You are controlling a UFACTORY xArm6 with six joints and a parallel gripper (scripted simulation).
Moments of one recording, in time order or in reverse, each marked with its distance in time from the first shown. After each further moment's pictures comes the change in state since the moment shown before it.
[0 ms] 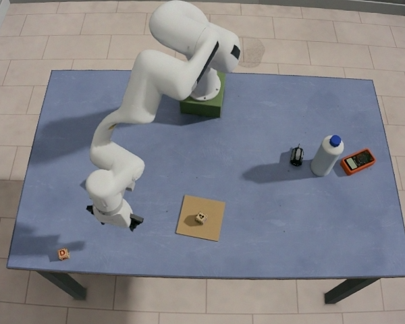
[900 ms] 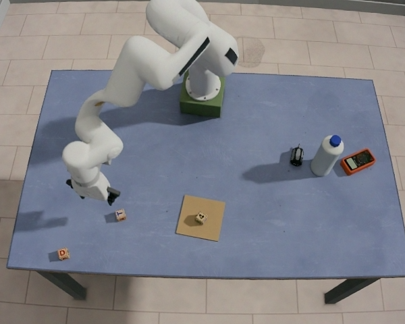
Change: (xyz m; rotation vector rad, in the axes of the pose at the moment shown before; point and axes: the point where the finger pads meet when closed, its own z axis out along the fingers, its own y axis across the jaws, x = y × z) arm 0.066 -0.090 0.001 0.005 0.009 0.004
